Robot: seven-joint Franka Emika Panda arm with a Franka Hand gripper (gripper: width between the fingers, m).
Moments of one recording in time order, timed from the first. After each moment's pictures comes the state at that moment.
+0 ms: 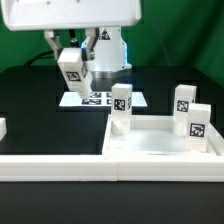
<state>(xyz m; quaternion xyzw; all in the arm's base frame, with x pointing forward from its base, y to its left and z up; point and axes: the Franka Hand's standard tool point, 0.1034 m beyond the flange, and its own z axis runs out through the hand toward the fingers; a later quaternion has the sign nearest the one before) 0.638 -0.061 0.161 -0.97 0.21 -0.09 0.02</state>
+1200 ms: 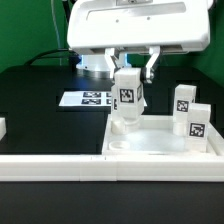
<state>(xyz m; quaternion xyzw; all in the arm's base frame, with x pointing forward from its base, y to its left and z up) 0.661 0.002 0.116 -0.95 0.21 -0.25 -0.02</state>
